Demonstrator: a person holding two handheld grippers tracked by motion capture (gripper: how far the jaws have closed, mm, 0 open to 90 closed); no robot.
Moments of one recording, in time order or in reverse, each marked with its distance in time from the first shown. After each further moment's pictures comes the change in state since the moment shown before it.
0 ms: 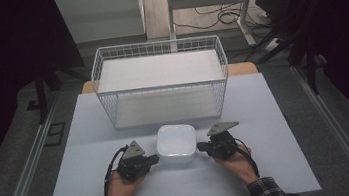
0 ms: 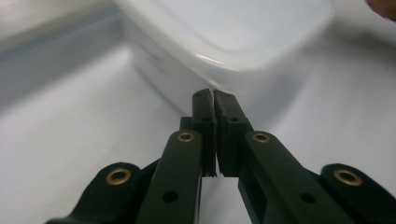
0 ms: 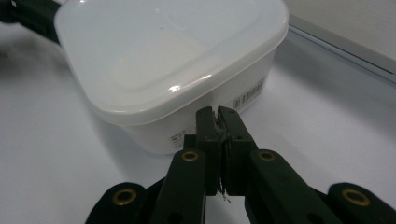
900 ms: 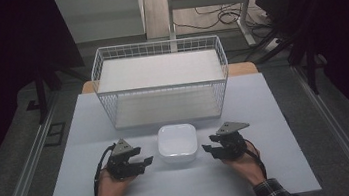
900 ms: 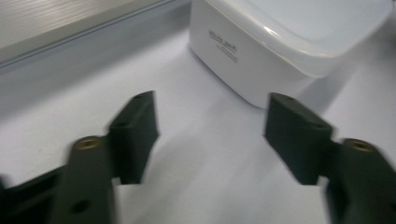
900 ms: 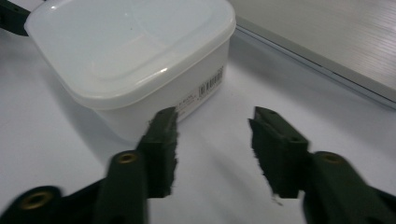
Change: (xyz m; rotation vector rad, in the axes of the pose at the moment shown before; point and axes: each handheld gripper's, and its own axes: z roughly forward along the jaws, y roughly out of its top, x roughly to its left) left arm 0.020 -0.008 -0.013 0.000 0.032 -0.055; right arm -0.006 -0.009 -0.023 -0.035 -0.107 0.010
